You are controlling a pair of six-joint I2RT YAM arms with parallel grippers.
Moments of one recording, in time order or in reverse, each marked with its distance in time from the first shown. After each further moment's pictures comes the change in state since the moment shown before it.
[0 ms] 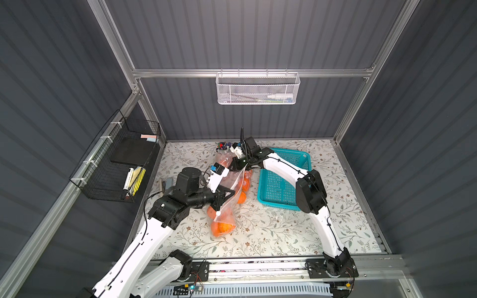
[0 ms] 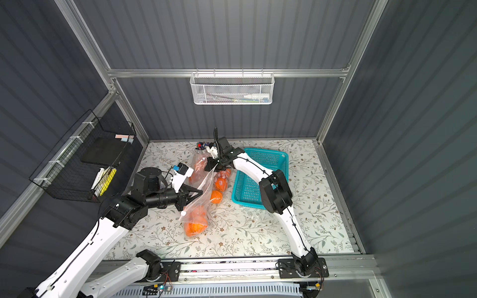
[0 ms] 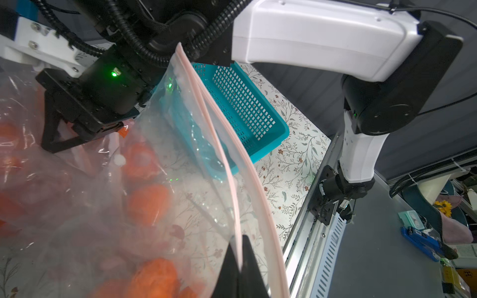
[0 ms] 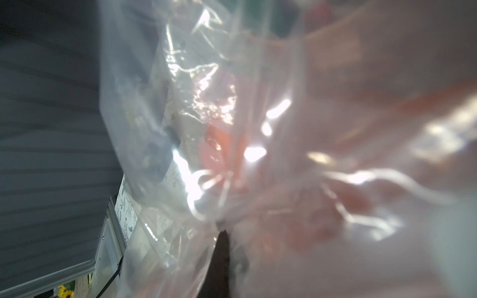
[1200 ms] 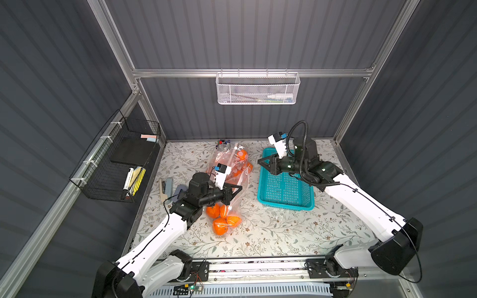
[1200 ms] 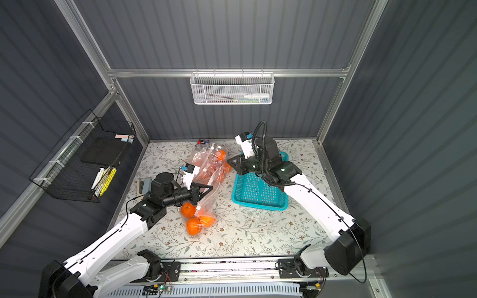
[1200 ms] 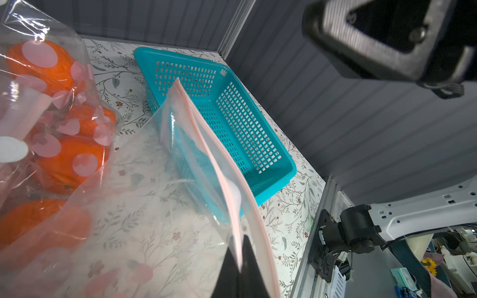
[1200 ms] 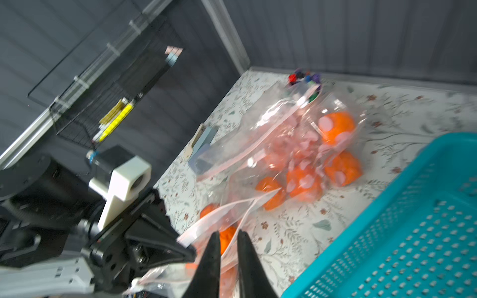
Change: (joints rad) left arm 0.000 0.105 -0.301 0.602 0.010 -0.281; right arm -0.050 -0.992 -0.806 0.188 0.048 -0.117
